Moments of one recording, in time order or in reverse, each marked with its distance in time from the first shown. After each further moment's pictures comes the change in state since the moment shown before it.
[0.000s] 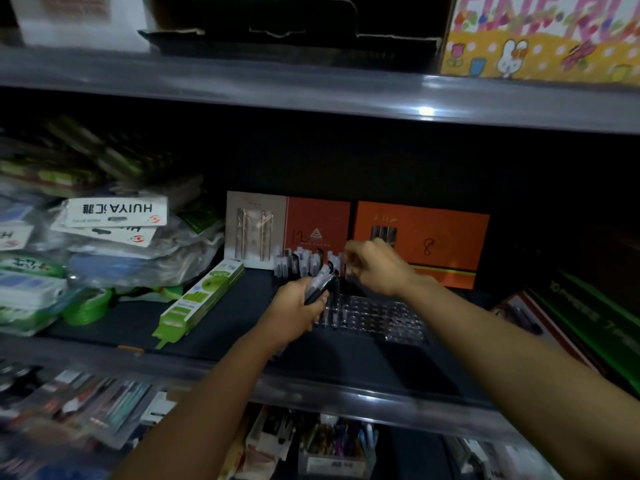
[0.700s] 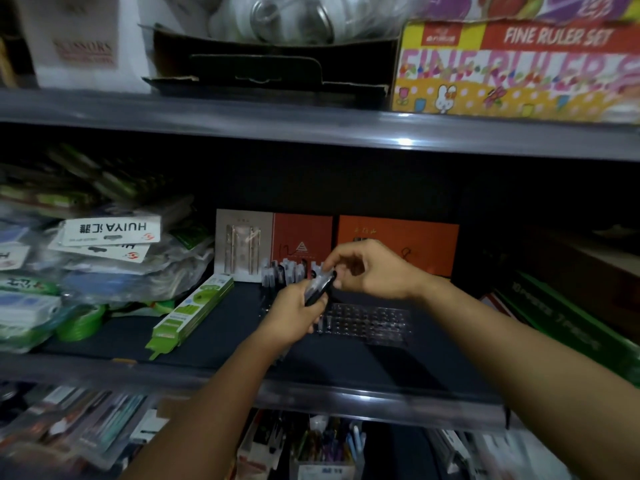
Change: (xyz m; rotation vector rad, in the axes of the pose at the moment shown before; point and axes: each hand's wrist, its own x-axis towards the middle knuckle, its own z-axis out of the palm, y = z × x) left_hand -0.017 0.039 0.011 -0.051 -0.016 0.067; right_hand -0.052 -0.023 -0.054 0.437 -0.046 -0.154
